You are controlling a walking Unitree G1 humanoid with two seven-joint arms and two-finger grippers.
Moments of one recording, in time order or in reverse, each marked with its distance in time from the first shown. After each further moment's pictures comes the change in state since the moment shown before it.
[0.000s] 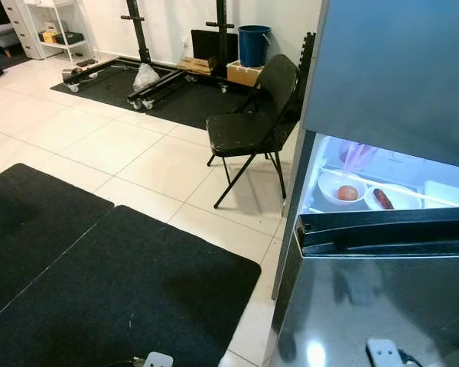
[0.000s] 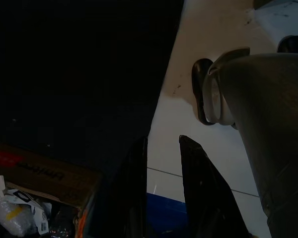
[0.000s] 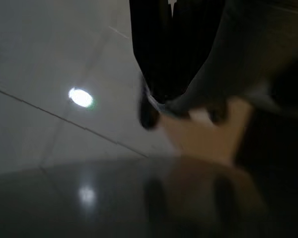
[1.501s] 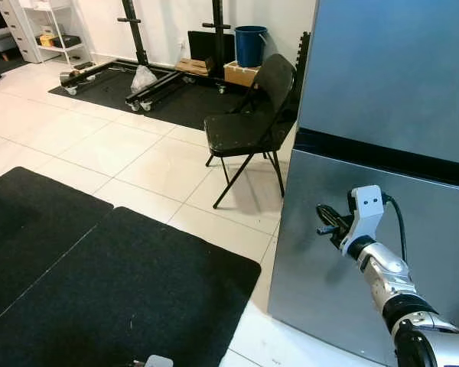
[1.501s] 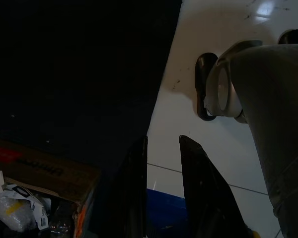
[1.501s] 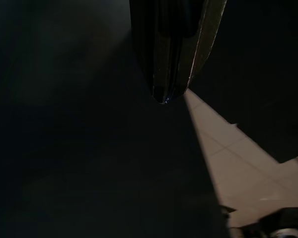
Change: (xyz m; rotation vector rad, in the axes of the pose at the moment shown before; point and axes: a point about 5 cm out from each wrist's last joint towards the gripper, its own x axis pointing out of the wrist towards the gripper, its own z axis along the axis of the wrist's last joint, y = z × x) left arm 0.000 -0.002 -0.004 -0.009 0.008 -0.007; right arm -0.017 0.082 0.245 -0.272 -0.815 0.266
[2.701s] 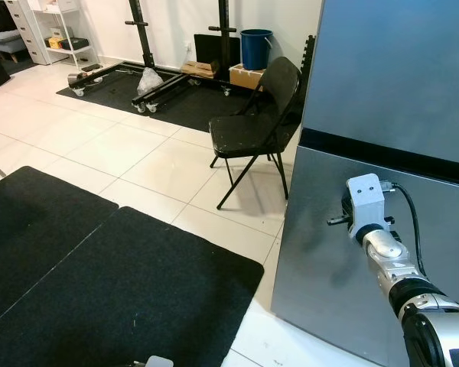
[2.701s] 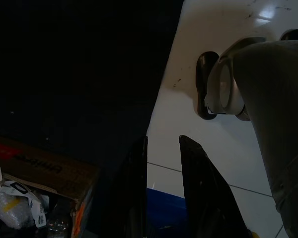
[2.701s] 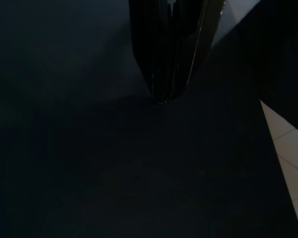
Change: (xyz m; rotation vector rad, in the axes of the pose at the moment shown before) left arm 0.000 0.000 -0.001 0.003 0.002 -0.003; right arm 0.006 -0.021 0.011 -0.262 0.118 -0.281
